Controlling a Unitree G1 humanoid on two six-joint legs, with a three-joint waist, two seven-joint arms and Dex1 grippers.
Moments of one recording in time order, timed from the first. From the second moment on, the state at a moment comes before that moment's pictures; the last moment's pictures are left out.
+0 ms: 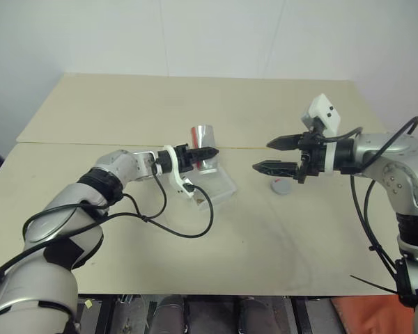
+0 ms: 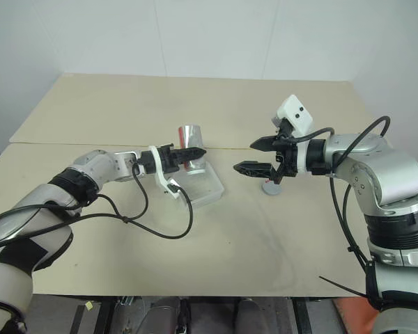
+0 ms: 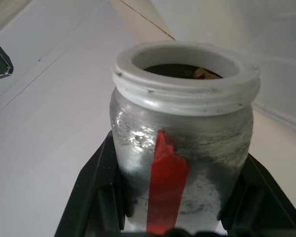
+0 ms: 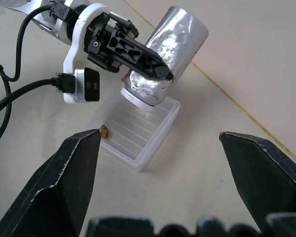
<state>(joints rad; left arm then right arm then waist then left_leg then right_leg) -1.18 0.63 -0.90 0.84 1.44 -0.58 0.63 -0.77 -0.82 0.03 -0.20 0.57 0.97 0.93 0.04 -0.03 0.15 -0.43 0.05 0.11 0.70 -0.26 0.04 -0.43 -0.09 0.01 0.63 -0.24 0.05</state>
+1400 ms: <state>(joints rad) -0.51 0.42 0.07 0.09 -0.23 0.35 -0.45 -0.62 -0.77 -0.05 -0.31 0.57 0.85 0.87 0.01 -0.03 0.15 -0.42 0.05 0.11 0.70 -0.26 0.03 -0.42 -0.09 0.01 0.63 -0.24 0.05</state>
